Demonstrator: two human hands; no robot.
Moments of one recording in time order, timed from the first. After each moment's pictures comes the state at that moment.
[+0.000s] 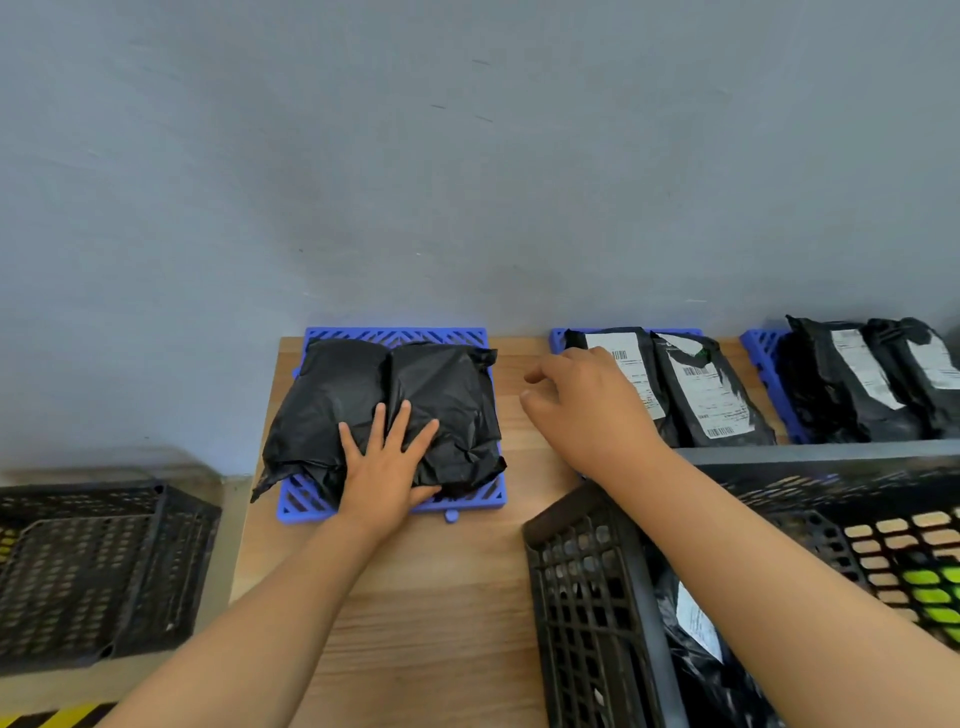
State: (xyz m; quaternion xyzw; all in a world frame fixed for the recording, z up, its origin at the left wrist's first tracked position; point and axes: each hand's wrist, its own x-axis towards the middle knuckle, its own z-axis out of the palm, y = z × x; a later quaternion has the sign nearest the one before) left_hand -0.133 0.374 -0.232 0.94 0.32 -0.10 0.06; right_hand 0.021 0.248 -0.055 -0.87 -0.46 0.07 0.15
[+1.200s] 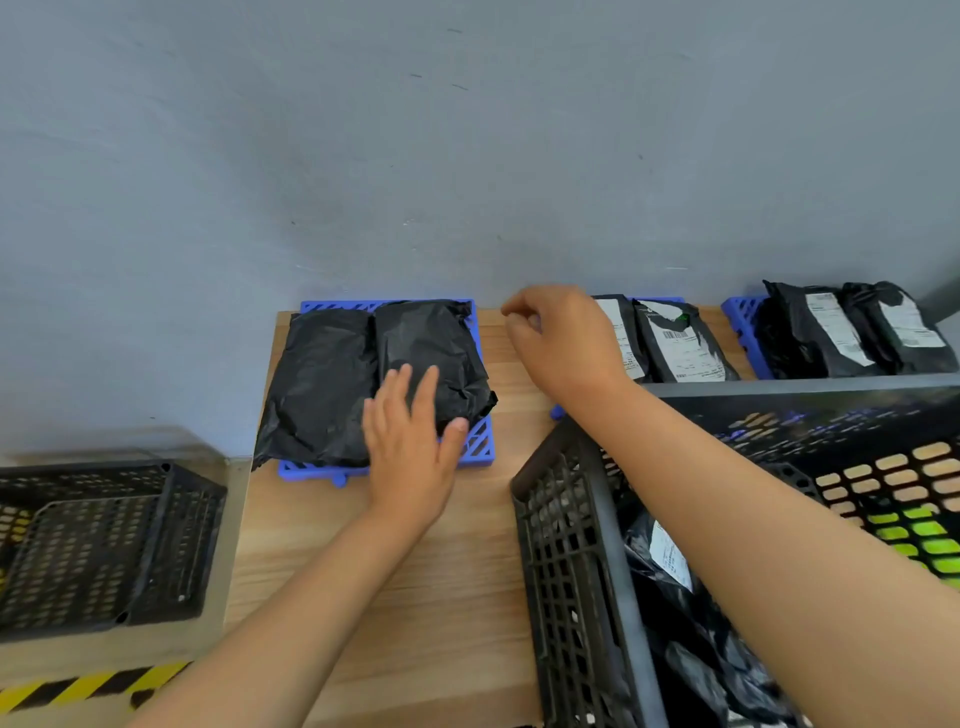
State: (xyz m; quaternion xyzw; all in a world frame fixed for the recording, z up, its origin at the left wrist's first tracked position) left_hand -0.138 0.292 -0.162 0.86 0.38 0.21 0.26; right_hand 0.018 0.245 -0.046 -0.85 -0.45 0.02 0.28
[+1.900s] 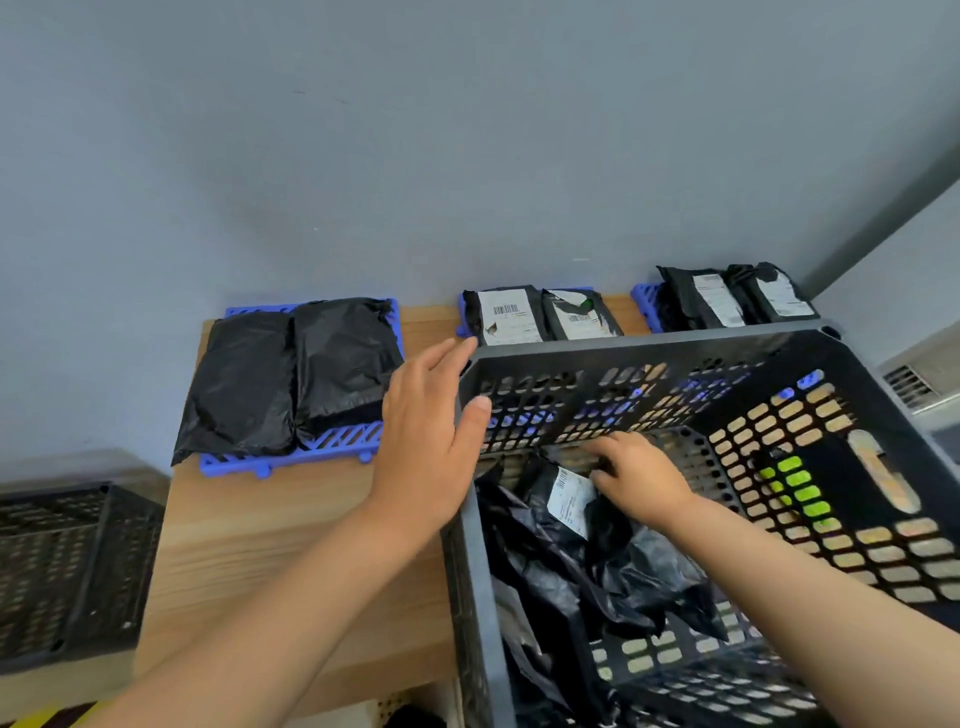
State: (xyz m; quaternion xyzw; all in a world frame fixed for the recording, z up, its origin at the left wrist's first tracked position) left_hand -0.104 0.171 -0.061 0.85 0.24 0.28 0.37; right_hand 0.083 -0.005 -0.122 -0.90 -0.39 0.17 0.00
